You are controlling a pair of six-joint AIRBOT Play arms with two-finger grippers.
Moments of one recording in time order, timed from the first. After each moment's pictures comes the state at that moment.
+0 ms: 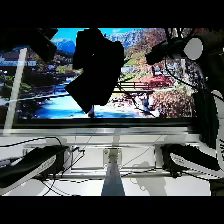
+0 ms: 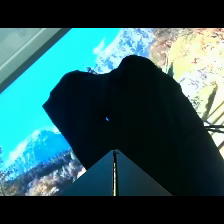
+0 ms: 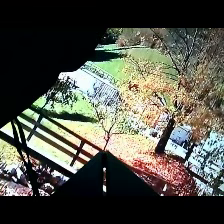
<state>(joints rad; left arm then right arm) -0.36 -1.02 1.67 1.44 -1.20 -1.02 0.32 -1.24 1.45 -1.57 1.08 1.35</state>
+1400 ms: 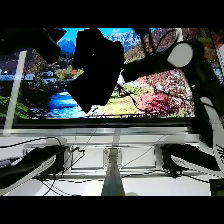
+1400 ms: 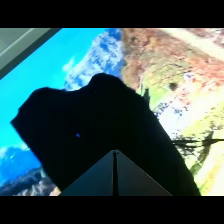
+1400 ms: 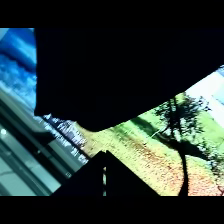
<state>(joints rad) -0.36 -1.01 1.67 1.33 -1.19 -1.04 0.51 -1.24 1.42 -1.18 1.20 1.37</state>
